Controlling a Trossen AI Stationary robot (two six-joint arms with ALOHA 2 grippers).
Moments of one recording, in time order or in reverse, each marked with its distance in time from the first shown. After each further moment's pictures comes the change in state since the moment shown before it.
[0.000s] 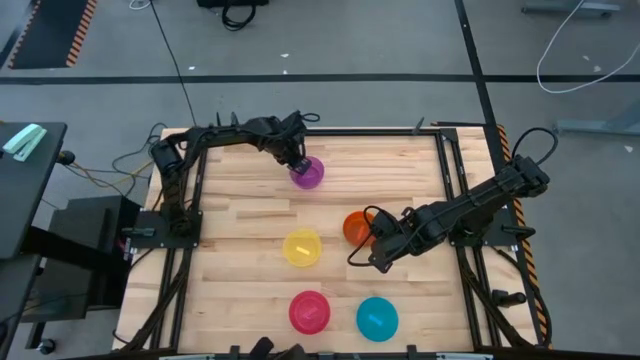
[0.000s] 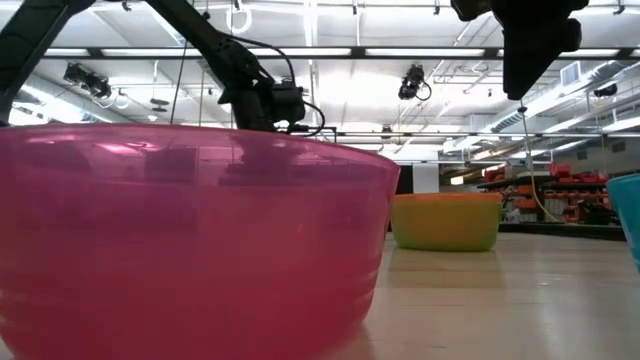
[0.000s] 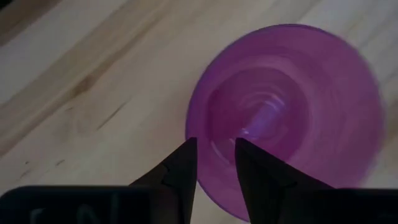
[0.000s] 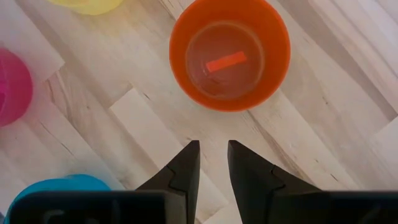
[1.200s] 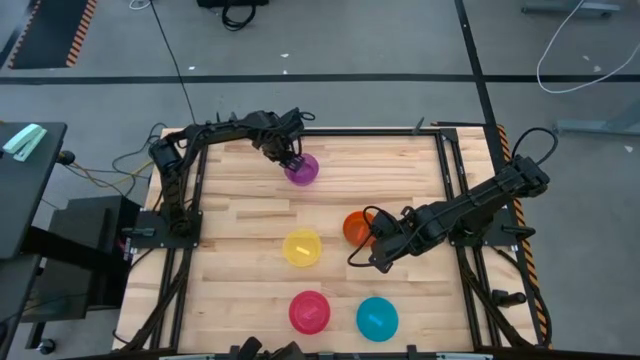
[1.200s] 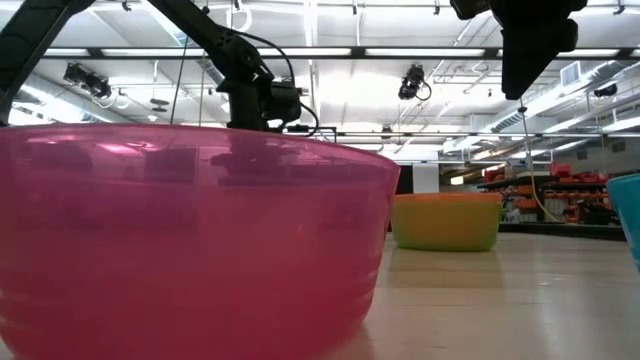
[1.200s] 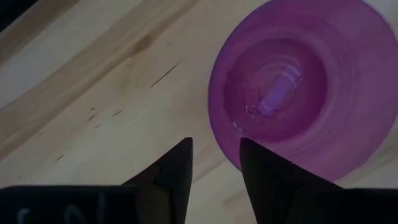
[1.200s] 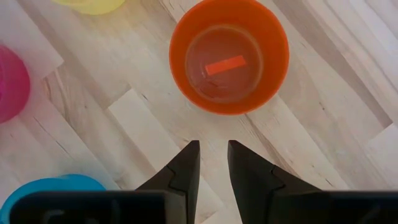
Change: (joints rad) left arm 0.017 -0.004 0.067 -0.210 -0.092 -0.027; right arm 0.000 0.000 0.000 0.000 0.011 -0.026
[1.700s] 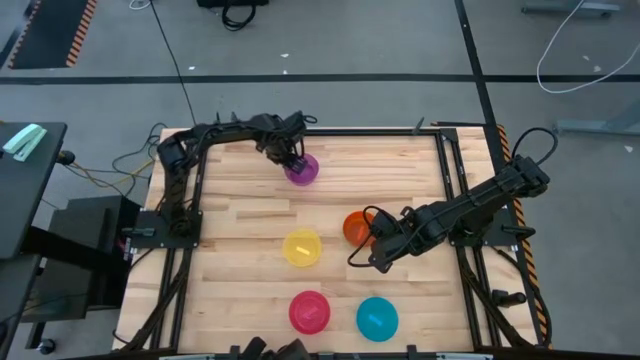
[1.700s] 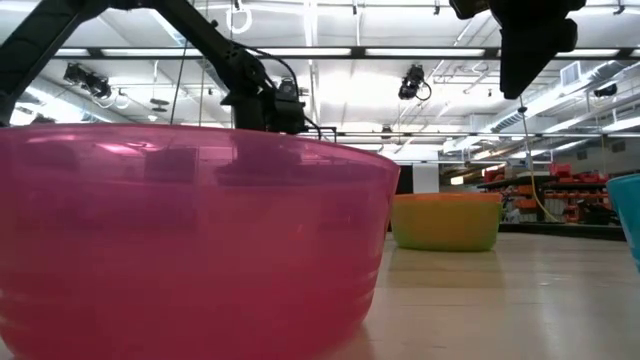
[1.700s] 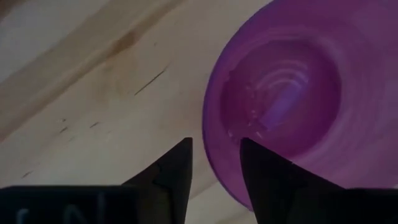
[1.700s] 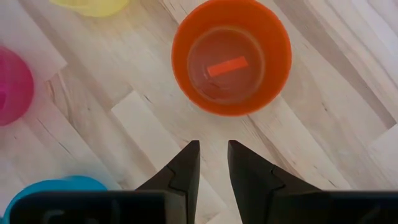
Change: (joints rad) left arm -0.001 0.073 -0.001 0.051 0.036 -0.025; right arm 0.000 0.000 0.000 0.010 0.001 0.003
